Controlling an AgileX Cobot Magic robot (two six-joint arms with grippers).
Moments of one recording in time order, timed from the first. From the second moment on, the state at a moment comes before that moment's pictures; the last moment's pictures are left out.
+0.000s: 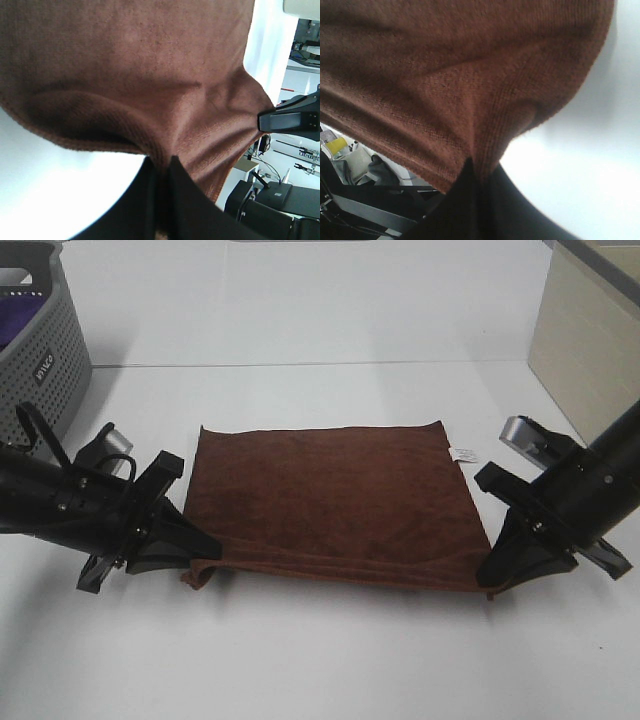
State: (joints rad) left arm -0.14 1.96 -0.76 -1.46 0.83 0.89; right arm 0.01 1.87 -0.88 0.71 0.95 -0.44
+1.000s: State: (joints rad) left arm -0.12 2.15 -1.29 -1.39 0.60 0.79; right arm 0.09 2.20 -1.58 0.67 0.83 -0.40
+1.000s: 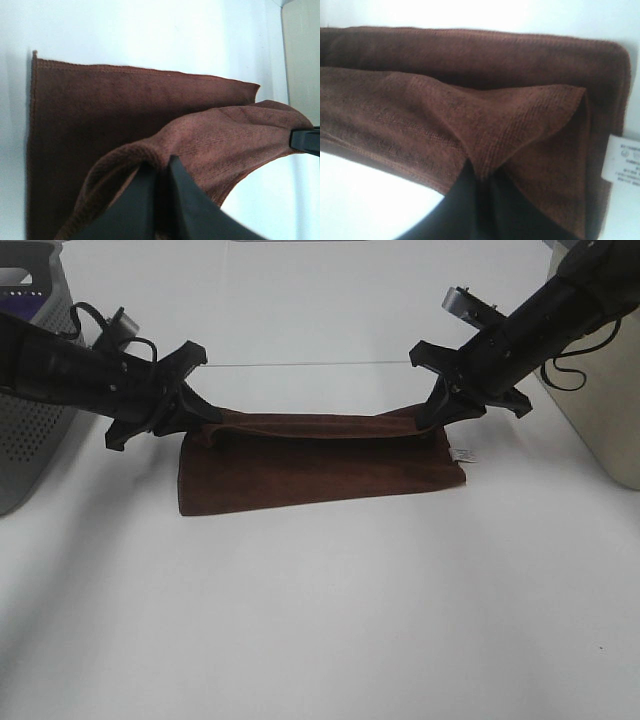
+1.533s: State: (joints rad) left arm -0.15 2.29 -1.40 -1.38 0.59 0.79; right arm 0.09 2.27 -1.59 0.66 0.69 -0.40
